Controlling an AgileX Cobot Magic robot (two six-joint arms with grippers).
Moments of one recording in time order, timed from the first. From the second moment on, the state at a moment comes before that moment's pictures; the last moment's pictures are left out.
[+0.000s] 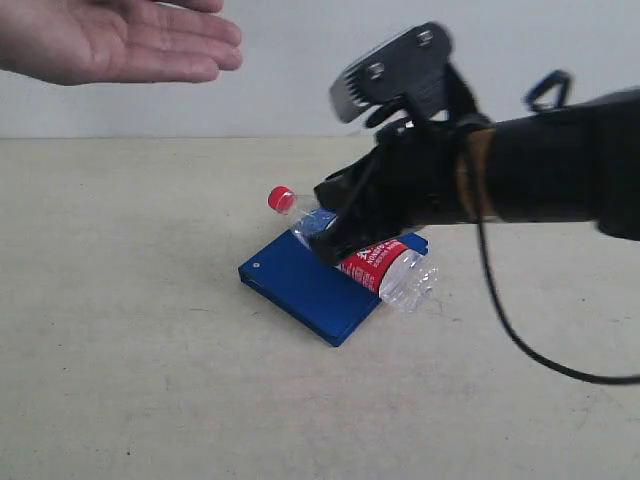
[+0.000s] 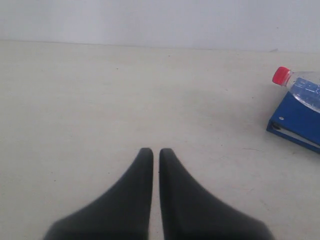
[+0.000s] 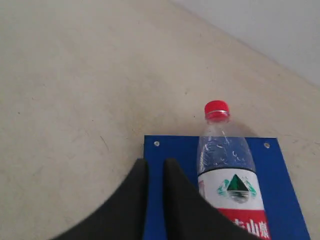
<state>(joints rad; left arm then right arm) 0.06 0.00 0.00 -0.29 0.38 0.24 0.62 1.48 -0.85 -1.46 -0.20 1.28</state>
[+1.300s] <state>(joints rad) 0.06 0.00 0.00 -0.29 0.38 0.24 0.64 2.22 -1.47 -1.47 0.16 1.18</state>
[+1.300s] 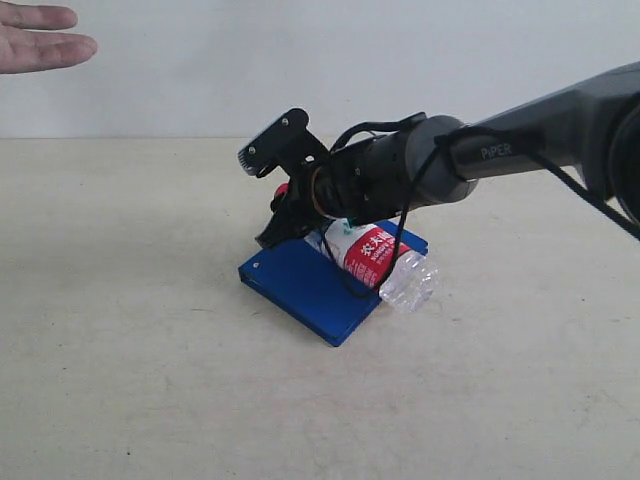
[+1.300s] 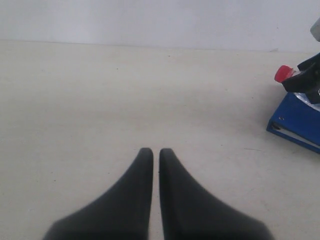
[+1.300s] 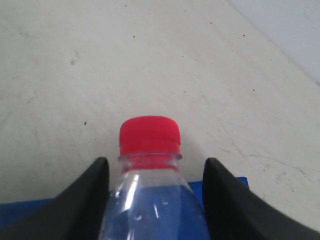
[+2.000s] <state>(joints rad) 0.06 0.00 0.00 -0.29 0.38 0.24 0.64 2.08 -1.47 -1.60 0.75 1.51</state>
